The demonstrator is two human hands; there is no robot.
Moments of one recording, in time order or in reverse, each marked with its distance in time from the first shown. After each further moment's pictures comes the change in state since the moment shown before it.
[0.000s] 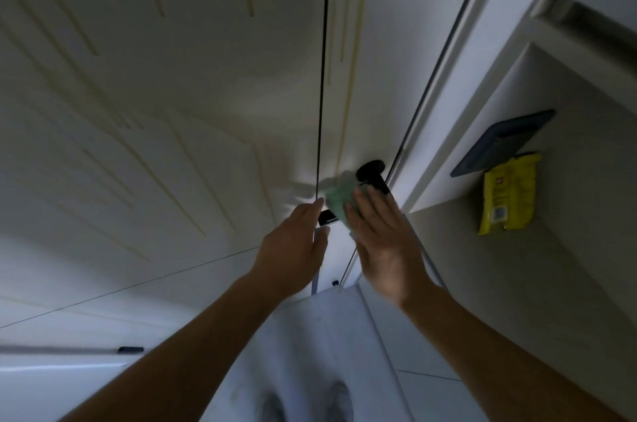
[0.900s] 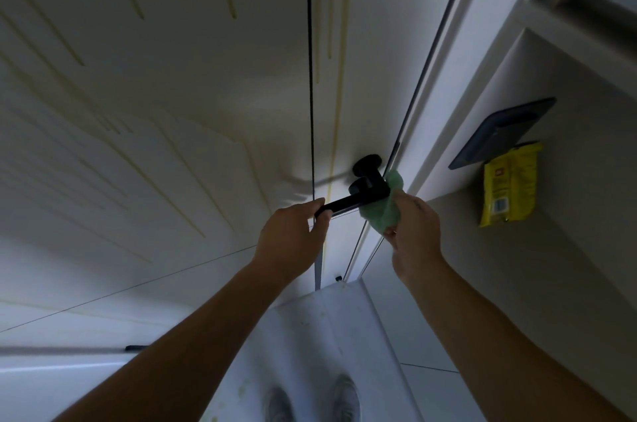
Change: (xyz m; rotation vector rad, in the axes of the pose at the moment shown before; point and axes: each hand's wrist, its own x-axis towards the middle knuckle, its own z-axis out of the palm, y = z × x) left_hand 0.010 0.017 -0.008 -0.103 0.055 -0.216; right_hand 0.039 -0.011 -0.035 1.218 0.328 1.420
